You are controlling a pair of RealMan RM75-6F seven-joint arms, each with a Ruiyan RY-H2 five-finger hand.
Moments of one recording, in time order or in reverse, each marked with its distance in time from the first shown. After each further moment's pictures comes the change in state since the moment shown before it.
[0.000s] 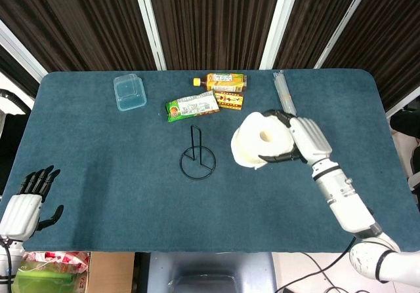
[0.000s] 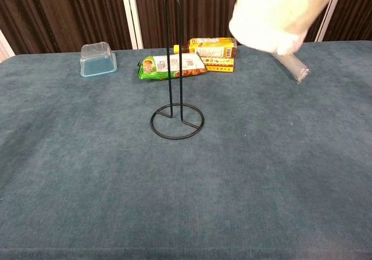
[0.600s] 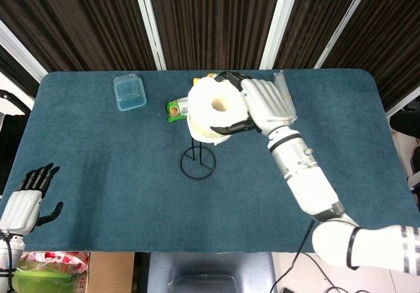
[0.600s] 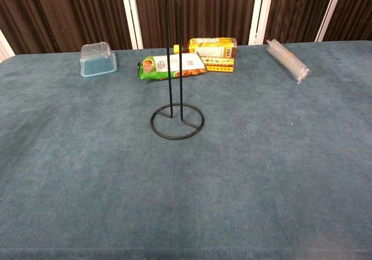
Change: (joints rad) left arm -0.027 0.001 -0.016 0.021 -0.050 -0.060 -0.029; right arm 0.510 0.068 0.135 -0.096 0.691 0.088 -0.368
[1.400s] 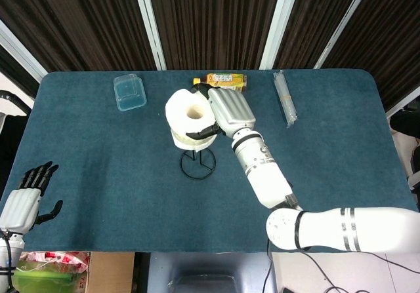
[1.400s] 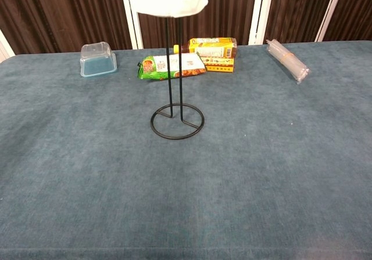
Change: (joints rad) left arm -0.005 0.010 -0.006 -0.022 -0.015 -0.003 -0.004; right arm 0.190 -0.207 -0.060 0.146 0.165 0.051 -0.122
